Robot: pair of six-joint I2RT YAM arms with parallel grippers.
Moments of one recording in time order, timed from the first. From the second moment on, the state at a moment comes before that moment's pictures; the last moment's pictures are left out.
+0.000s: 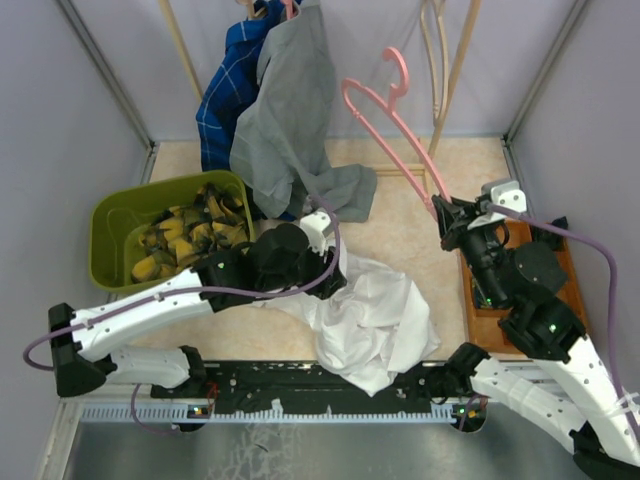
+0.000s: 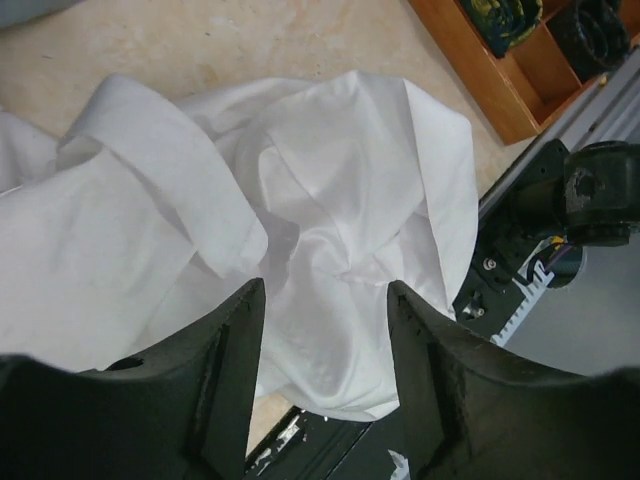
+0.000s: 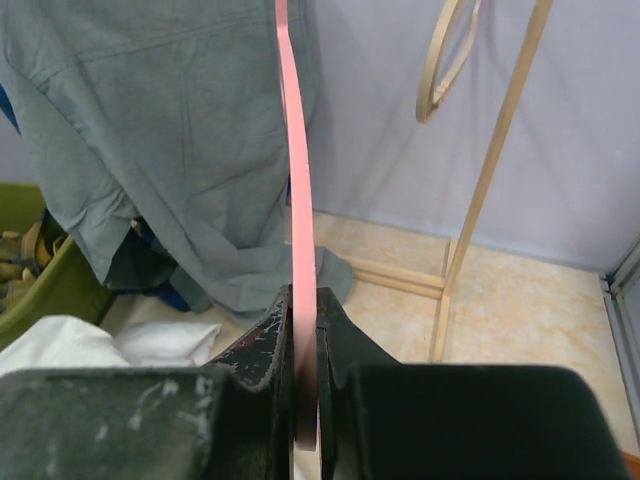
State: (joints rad) left arm -1.13 1.25 1.15 -0.47 -0.09 -0.44; right arm 0.74 0.55 1.00 -0.30 0.41 -0.08
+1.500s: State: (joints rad) left arm -1.13 0.99 1.02 -0.50 -0.42 -0.63; right arm 0.58 1.27 1.62 -0.21 0.54 -0.02
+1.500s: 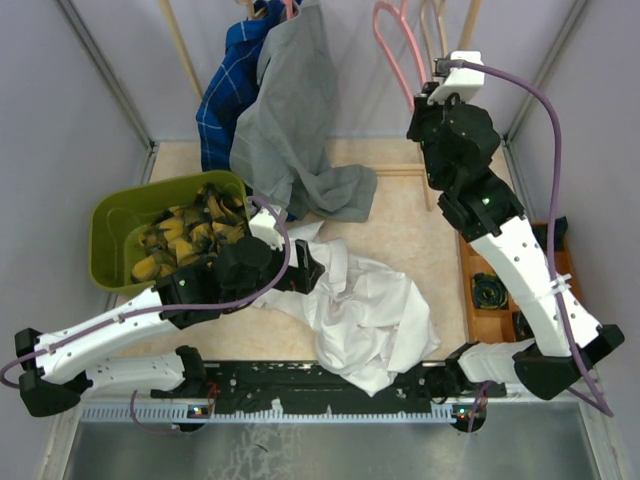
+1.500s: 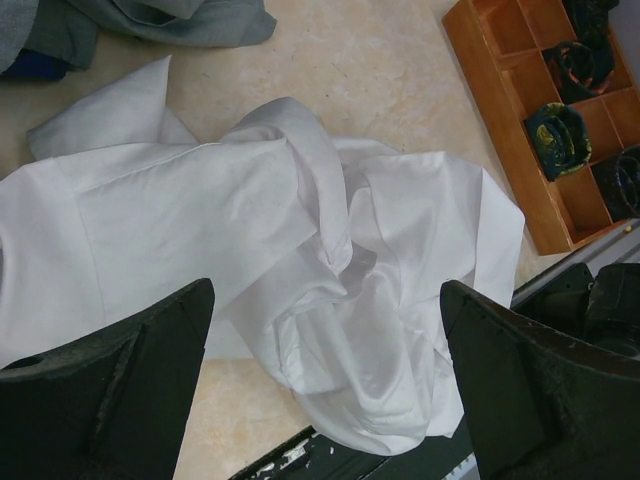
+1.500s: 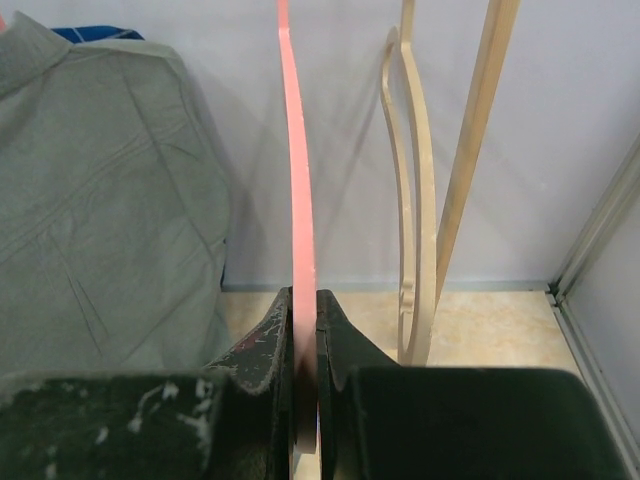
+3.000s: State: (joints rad) left arm -1.10 1.06 1.05 -0.51 -0.41 -0.59; right arm 0.47 0.91 1.37 -0.31 0.10 0.04
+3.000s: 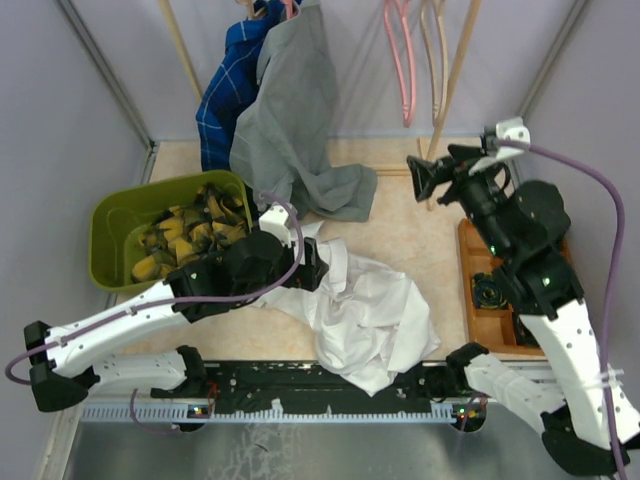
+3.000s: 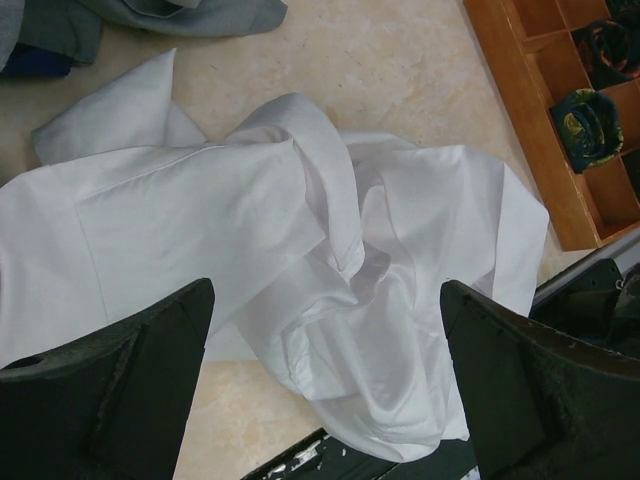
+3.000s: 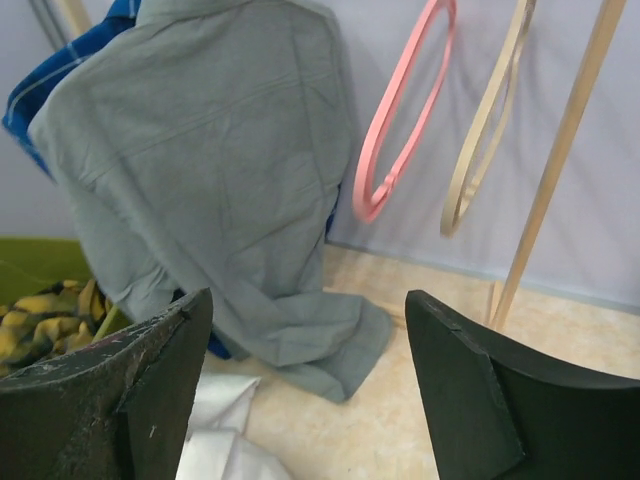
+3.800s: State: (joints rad) left arm -1.05 1.88 1.43 -0.80 -0.27 -0.48; right arm 0.47 0.47 0.70 -0.43 0.17 0.56
